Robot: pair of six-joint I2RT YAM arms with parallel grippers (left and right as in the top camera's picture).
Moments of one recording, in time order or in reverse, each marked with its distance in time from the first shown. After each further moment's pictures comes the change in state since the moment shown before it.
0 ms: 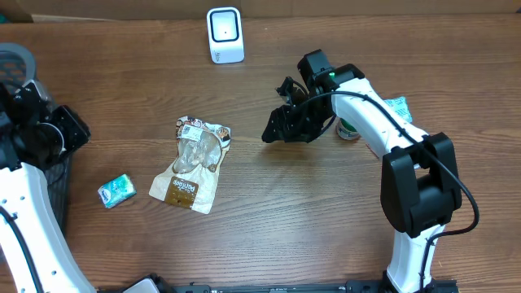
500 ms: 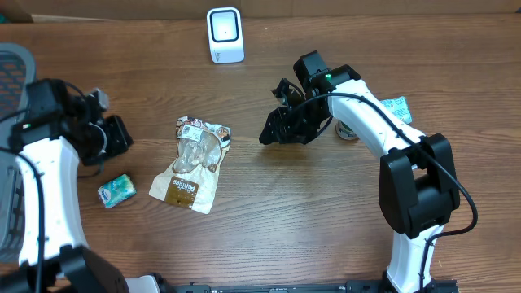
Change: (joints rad) left arm -0.142 0.144 -0.172 0.075 0.038 0.155; right arm 0.016 0.000 0.000 0.011 -0.015 0.011
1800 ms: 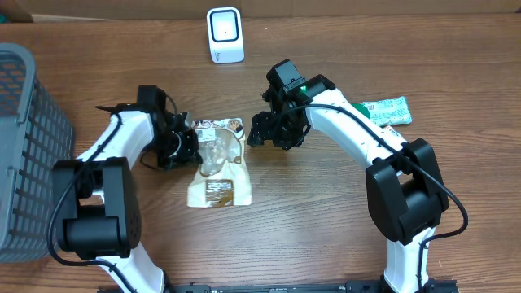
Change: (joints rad) left arm -0.350 0.377 -0.091 0.161 0.084 -0.083; right arm 0.123 0.001 0.000 0.076 0.236 0.280
